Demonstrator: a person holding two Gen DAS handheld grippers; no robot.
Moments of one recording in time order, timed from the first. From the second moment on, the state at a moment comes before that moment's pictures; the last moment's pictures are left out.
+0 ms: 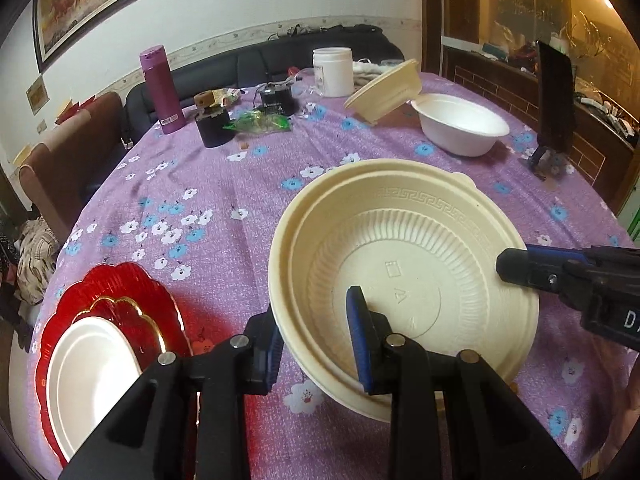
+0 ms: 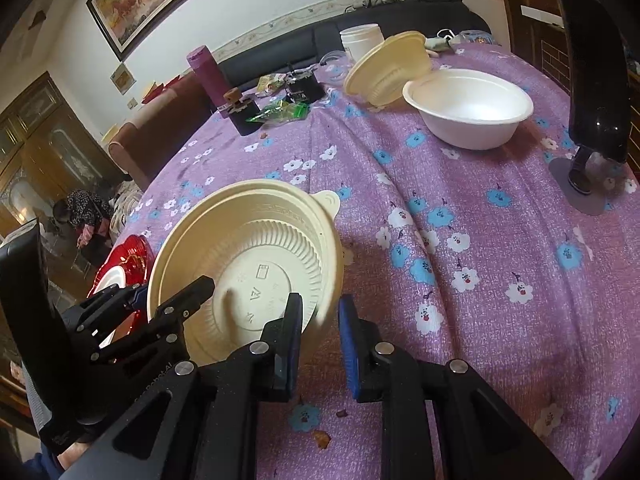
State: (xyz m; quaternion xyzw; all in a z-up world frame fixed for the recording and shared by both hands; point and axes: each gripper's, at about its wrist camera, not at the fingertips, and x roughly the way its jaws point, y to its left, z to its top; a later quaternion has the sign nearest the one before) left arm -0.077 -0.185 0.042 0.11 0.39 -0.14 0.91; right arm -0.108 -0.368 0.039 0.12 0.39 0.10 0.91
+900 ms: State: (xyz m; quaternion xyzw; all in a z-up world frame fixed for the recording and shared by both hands) left arm -0.095 -0.136 0.071 0.06 0.36 -0.13 0.92; right arm -0.128 -0.325 0.072 0.10 0.36 0.14 0.92
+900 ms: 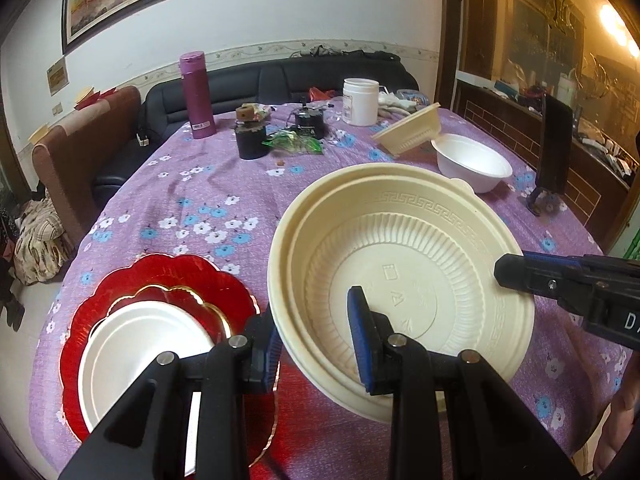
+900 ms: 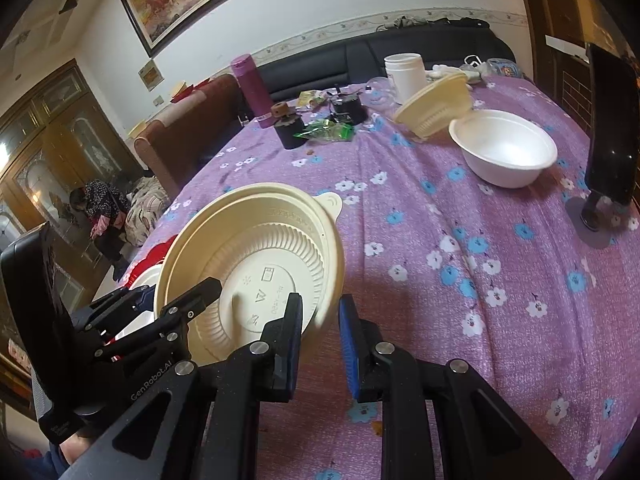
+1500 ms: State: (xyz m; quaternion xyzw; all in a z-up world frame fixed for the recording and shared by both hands) left arm -0.121 -0.029 0.084 0.02 0.34 -0.02 0.94; right arm -0.102 -0.223 0.085 0.05 0.39 0.23 0.89
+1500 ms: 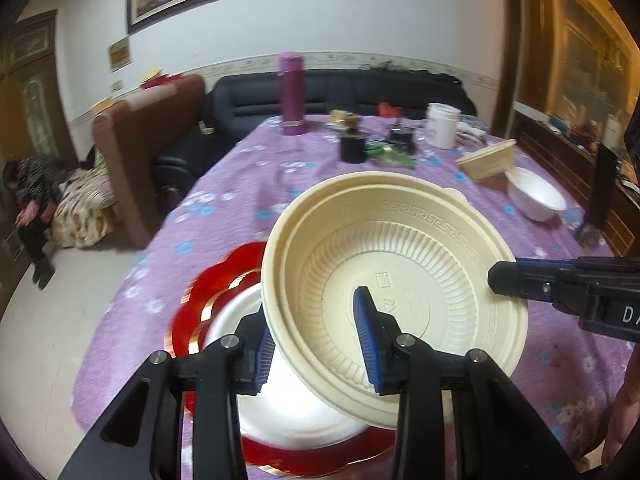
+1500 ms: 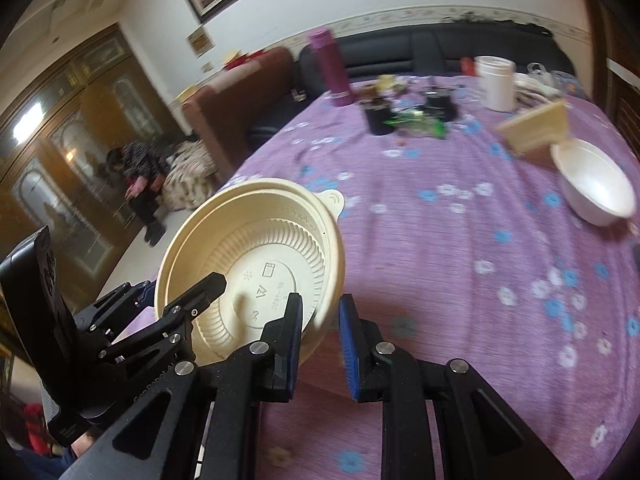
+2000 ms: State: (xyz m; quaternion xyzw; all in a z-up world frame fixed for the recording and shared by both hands) left arm -0.126 0.025 0.055 -0.01 0.38 0.02 0.92; right arm -0.089 -0.153 0.057 0.01 0.44 0.27 0.86
